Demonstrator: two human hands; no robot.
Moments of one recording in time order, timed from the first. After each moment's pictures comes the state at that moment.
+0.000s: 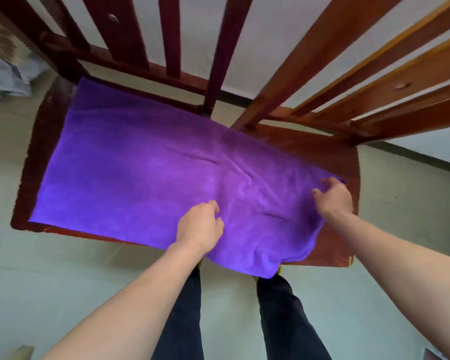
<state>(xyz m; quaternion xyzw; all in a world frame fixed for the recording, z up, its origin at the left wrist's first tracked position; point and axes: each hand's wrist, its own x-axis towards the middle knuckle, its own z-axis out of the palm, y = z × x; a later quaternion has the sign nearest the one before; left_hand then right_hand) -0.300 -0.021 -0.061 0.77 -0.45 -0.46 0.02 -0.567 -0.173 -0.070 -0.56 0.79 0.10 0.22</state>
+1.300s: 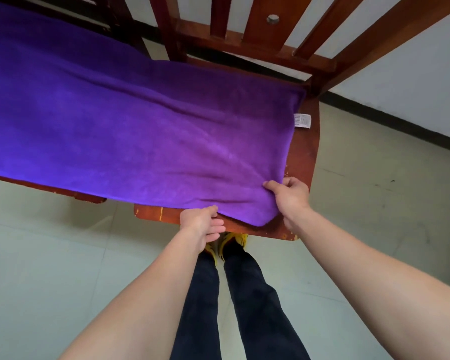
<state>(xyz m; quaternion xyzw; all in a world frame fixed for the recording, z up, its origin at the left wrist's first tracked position) -0.539 -0.012 -0.101 0.72 0.18 -0.64 0.19 -0.692 -0.123 -0.111 -0.33 0.79 -0.10 0.51</state>
